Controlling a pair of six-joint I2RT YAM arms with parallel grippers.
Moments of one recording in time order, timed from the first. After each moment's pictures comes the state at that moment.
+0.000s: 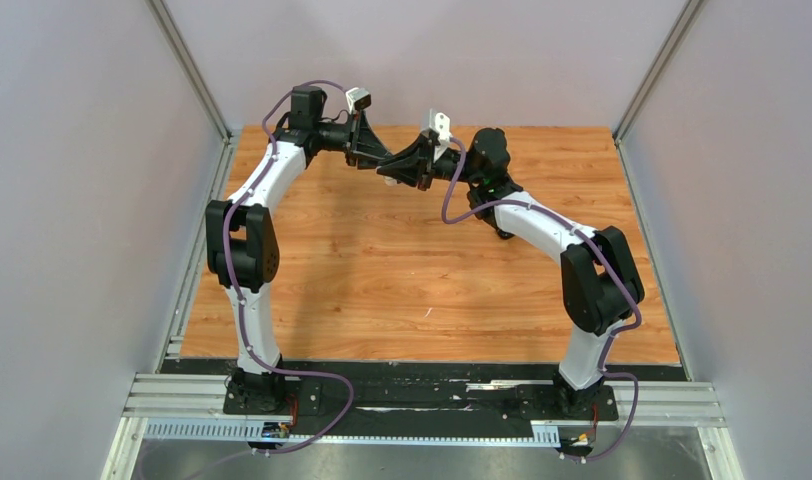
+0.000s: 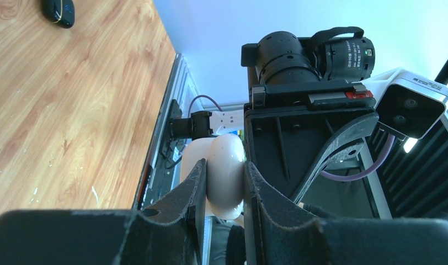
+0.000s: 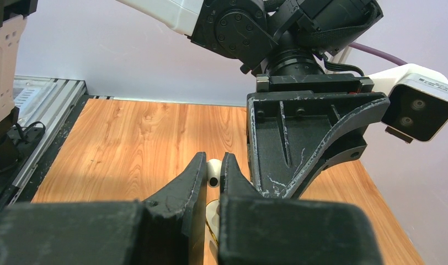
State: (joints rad) left arm -0.18 2.06 1.84 -0.27 1.47 -0.85; right arm 0.51 1.82 1.36 0.72 -0.96 0.06
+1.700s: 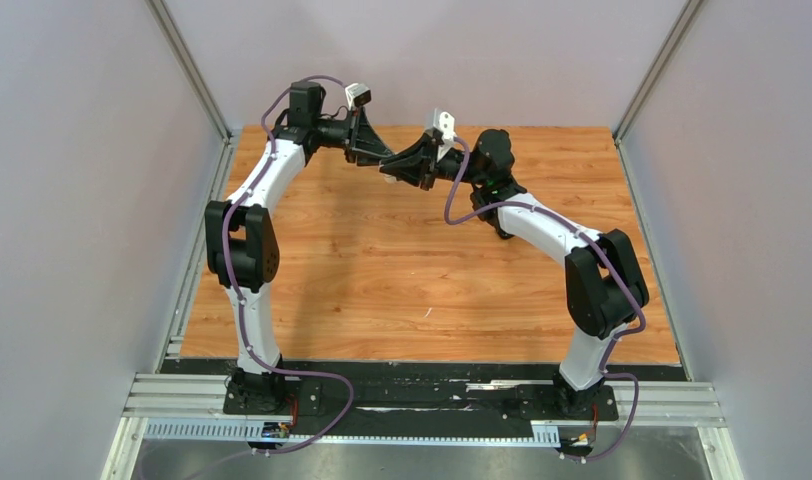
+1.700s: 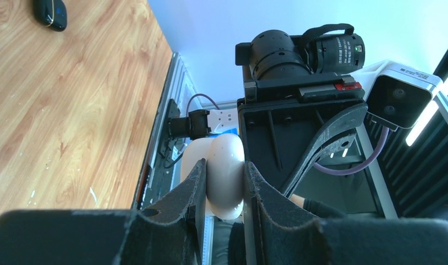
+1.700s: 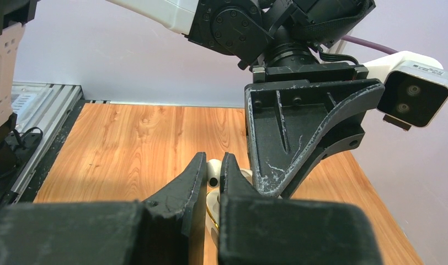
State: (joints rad) left arm -0.18 2.06 1.86 -0.27 1.48 -0.86; right arm 0.51 1.79 1.34 0.73 -0.93 0.07
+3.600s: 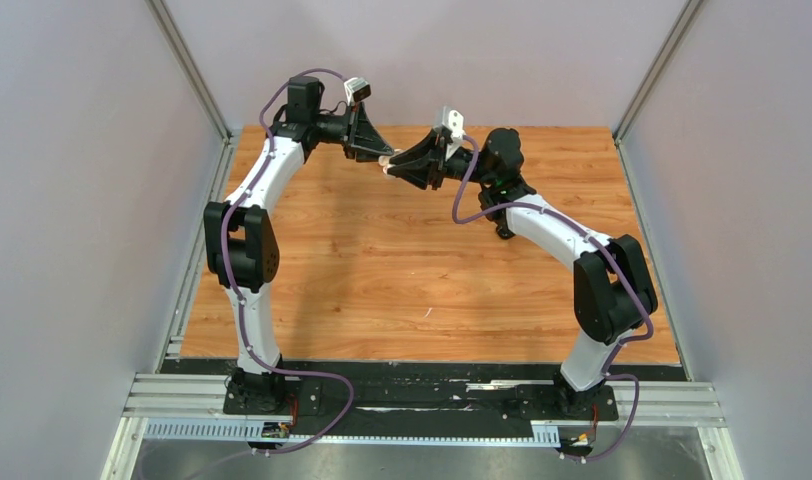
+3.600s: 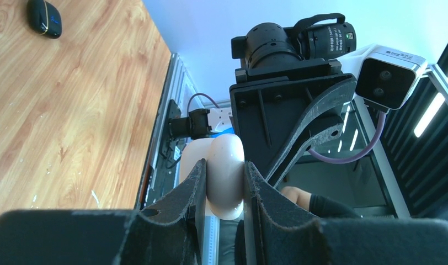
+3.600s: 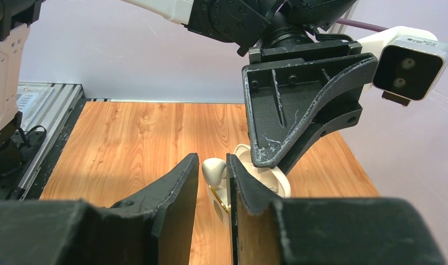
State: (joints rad) left arm -0.18 2.06 1.90 -0.28 1.50 -0.85; right arm 0.48 1.74 1.31 0.71 -0.95 0.08
